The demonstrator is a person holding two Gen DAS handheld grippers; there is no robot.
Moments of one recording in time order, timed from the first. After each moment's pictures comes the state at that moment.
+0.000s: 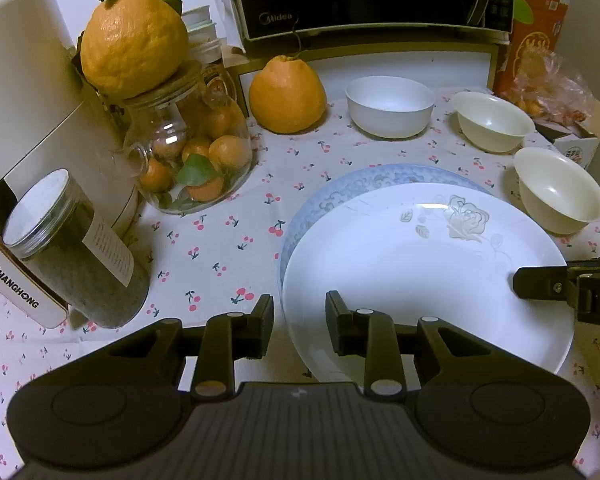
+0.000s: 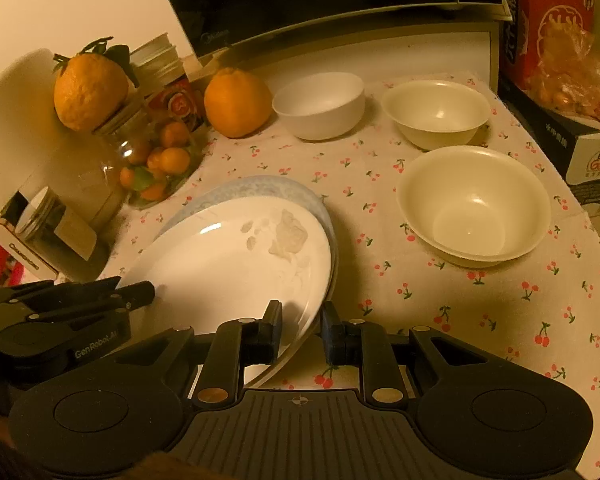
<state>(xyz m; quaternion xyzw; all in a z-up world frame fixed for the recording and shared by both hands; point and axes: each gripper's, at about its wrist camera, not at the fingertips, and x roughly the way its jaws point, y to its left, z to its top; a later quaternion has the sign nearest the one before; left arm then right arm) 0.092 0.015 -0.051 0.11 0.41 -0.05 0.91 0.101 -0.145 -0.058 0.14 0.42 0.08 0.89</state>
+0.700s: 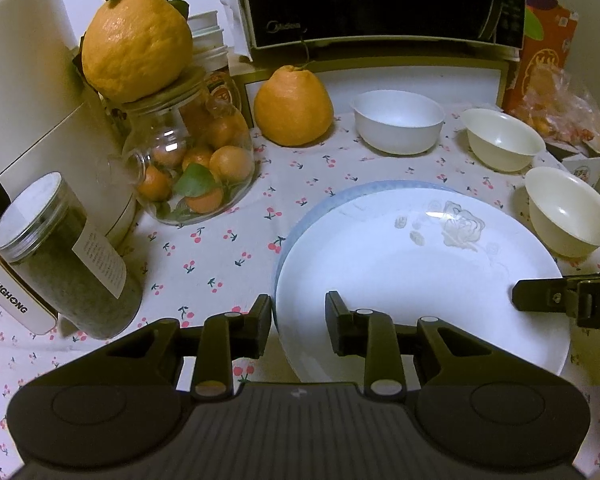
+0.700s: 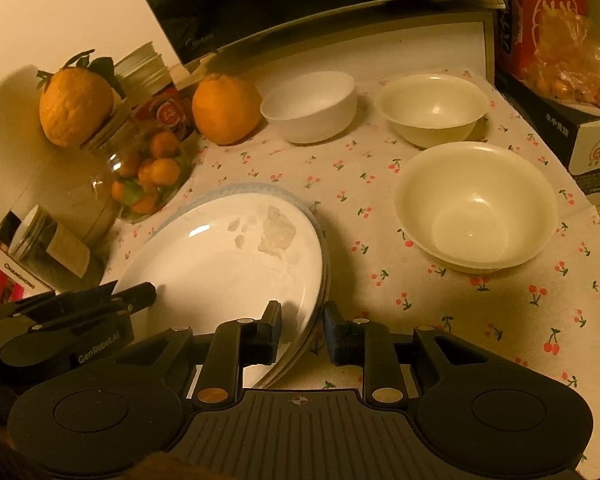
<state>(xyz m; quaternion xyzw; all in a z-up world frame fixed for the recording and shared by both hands) 0.100 0.013 -0.056 0.09 0.39 -0.04 0.92 0.111 -0.155 -0.069 0.17 0.42 0.08 0.89</state>
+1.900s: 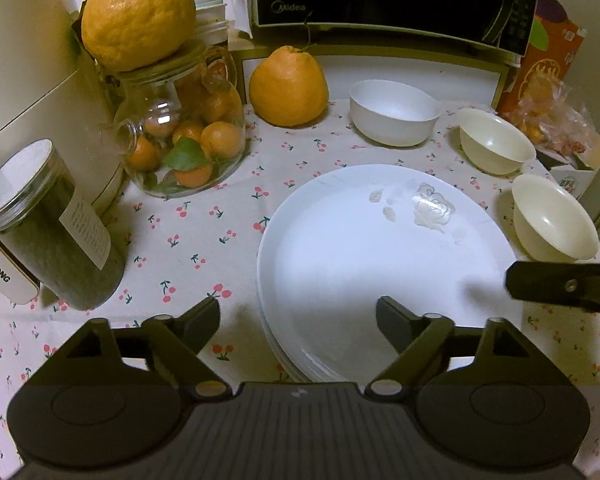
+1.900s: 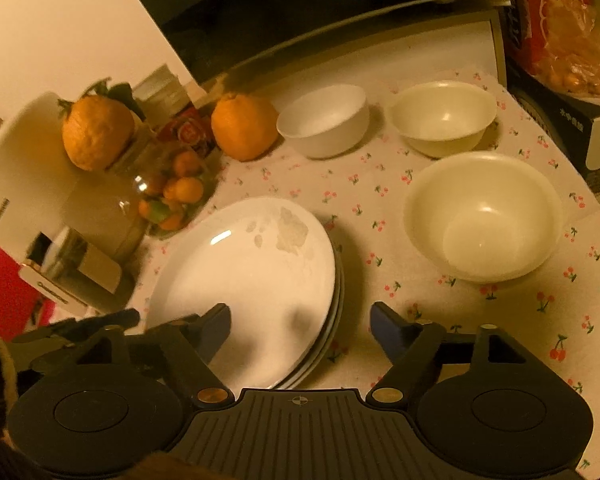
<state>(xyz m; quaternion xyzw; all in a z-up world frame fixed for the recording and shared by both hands) 0.101 0.017 -0.051 0.04 0.43 -0.05 0.90 0.102 -0.170 -0.050 0.21 0.40 0.12 0.89</state>
